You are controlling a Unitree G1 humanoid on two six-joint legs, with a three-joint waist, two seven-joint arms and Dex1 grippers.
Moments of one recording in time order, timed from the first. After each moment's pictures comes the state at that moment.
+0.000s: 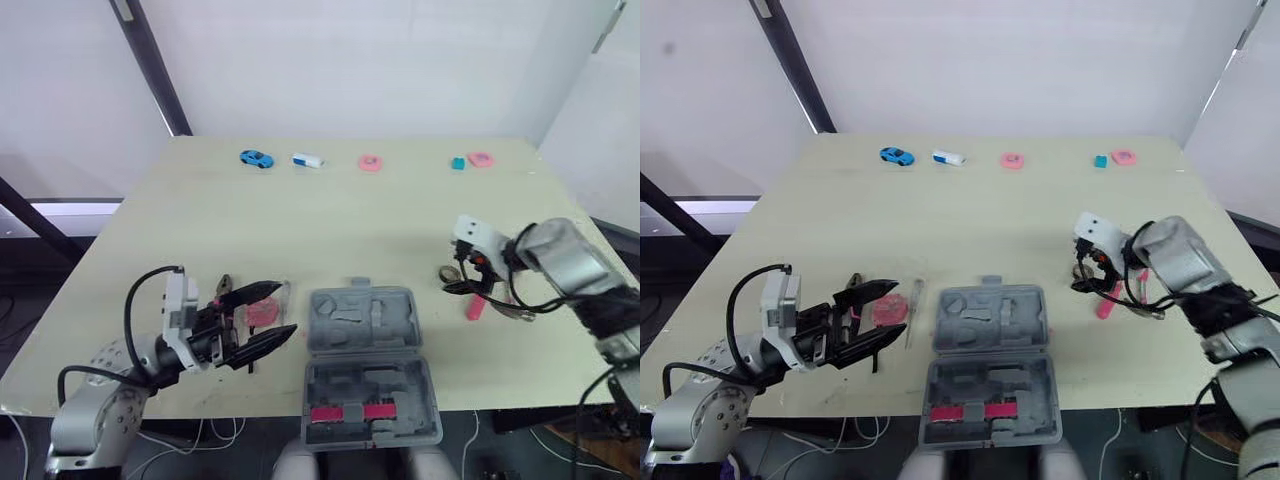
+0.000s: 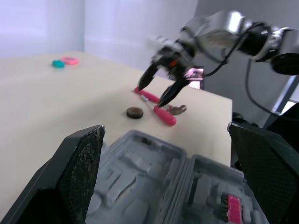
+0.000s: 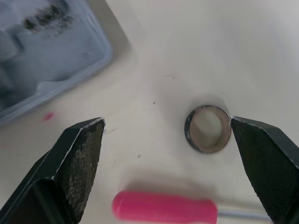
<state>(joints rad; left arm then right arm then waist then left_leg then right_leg) 0.05 0.63 0.27 -0.29 -0.76 0.30 -1.19 -0.93 -0.69 0.51 0.45 -0.04 0.62 1.13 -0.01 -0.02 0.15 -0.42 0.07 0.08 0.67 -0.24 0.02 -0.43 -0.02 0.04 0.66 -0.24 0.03</state>
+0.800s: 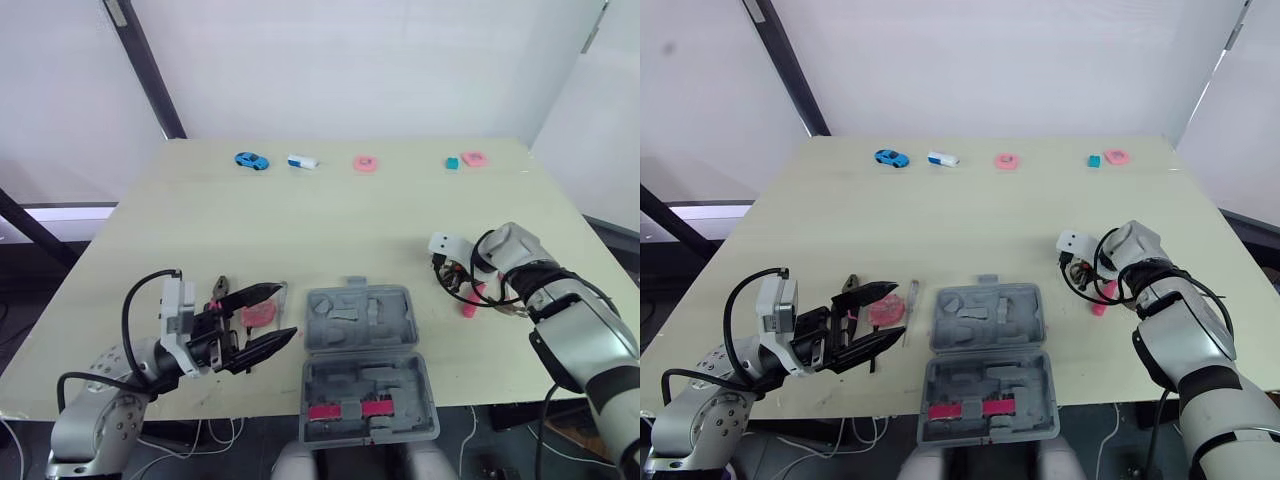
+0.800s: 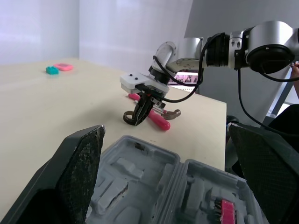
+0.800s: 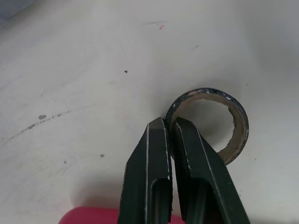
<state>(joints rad) 0.09 0.61 0.27 -0.31 -0.77 0.28 -1.17 -1.12 -0.45 0.51 1.15 -0.27 0.26 1.10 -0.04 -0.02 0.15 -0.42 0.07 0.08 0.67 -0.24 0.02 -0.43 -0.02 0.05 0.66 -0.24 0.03</state>
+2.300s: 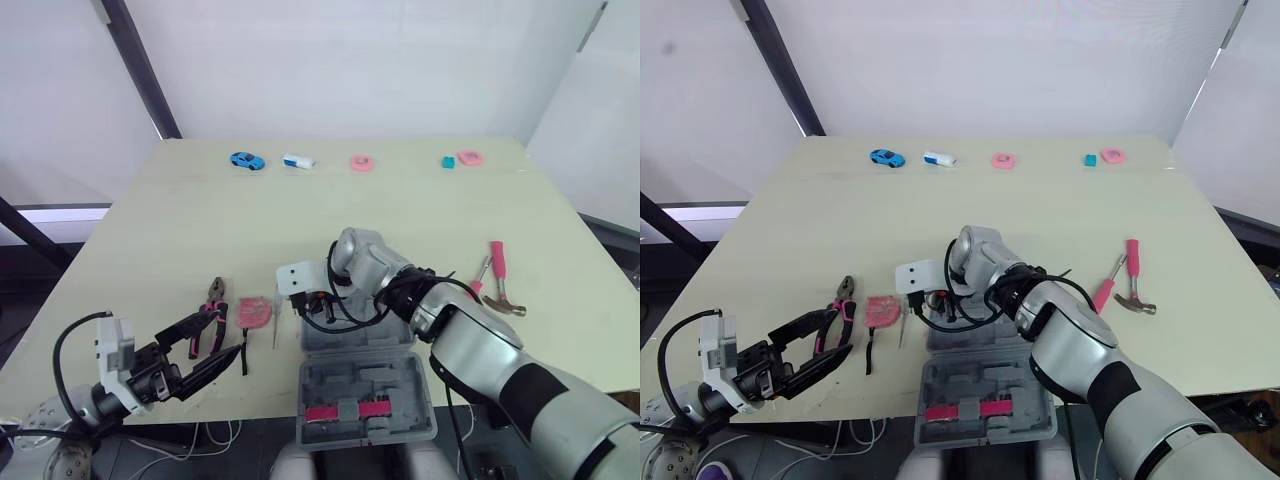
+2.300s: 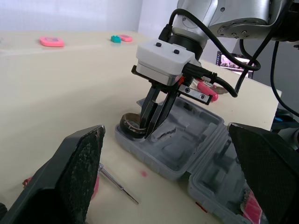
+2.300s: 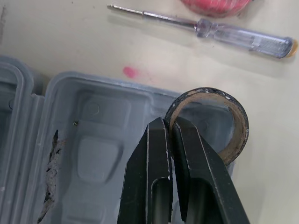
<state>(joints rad) 0.29 0.62 0.47 -0.15 -0.74 0.16 -1.22 -1.24 0.10 0.73 0.96 -0.32 0.30 1.19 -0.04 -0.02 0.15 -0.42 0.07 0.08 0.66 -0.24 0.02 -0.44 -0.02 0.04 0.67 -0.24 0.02</state>
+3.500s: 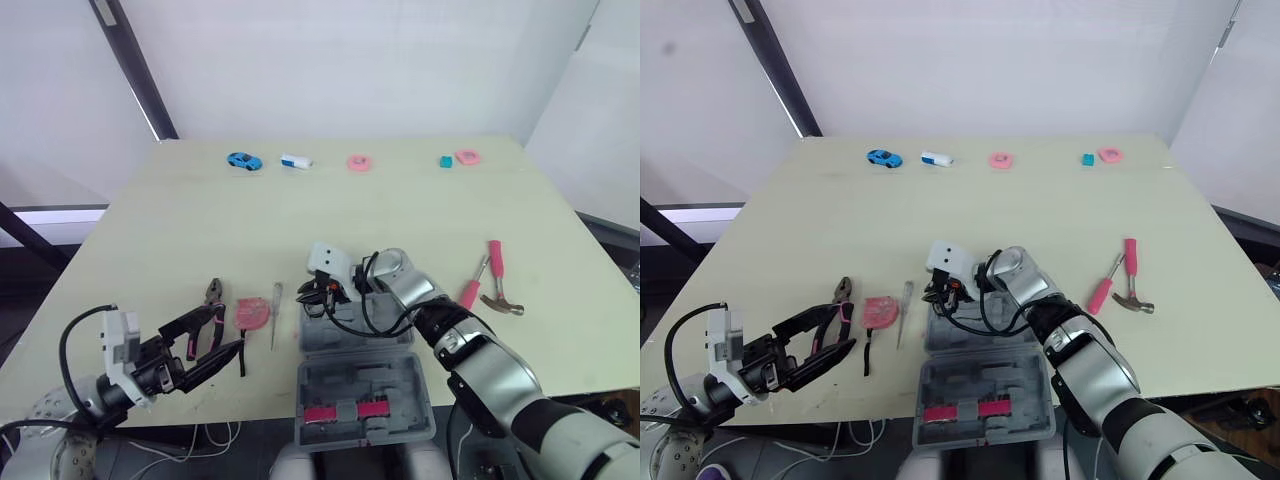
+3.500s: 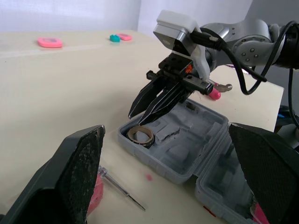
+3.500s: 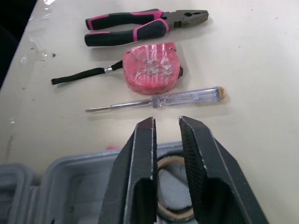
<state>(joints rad) 0.24 0.62 0.45 -0.12 -0.71 0.16 -1.22 -0.97 0.05 0.37 0.86 -0.09 0.10 1.03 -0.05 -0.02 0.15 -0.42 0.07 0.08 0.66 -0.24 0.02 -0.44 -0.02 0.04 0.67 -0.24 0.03</state>
